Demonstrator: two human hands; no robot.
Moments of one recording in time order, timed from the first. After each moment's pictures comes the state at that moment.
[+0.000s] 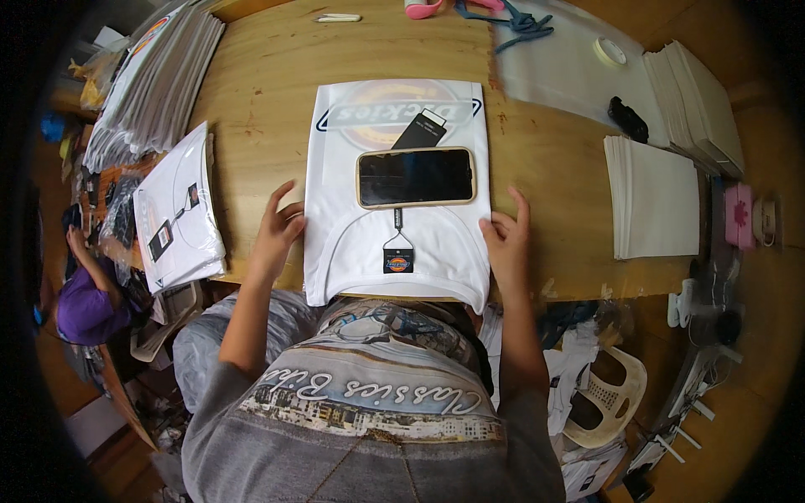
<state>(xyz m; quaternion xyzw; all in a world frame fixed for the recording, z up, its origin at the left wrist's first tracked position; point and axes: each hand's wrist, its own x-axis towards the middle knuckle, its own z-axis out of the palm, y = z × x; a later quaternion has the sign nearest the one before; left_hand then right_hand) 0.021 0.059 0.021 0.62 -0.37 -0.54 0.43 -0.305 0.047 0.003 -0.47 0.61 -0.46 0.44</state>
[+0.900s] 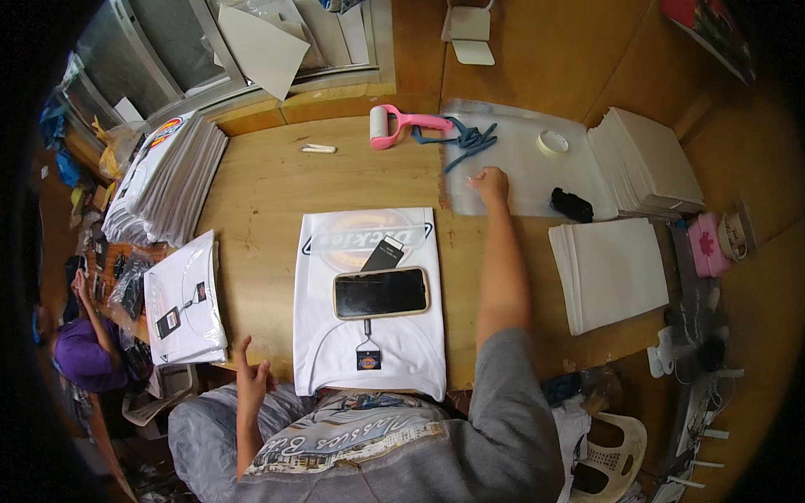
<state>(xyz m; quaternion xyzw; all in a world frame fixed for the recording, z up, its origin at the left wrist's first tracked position) 0.031 0.144 0.049 0.75 -0.36 -0.41 0.37 -0.390 -0.256 -0.026 -0.61 0.71 -0.29 0.19</state>
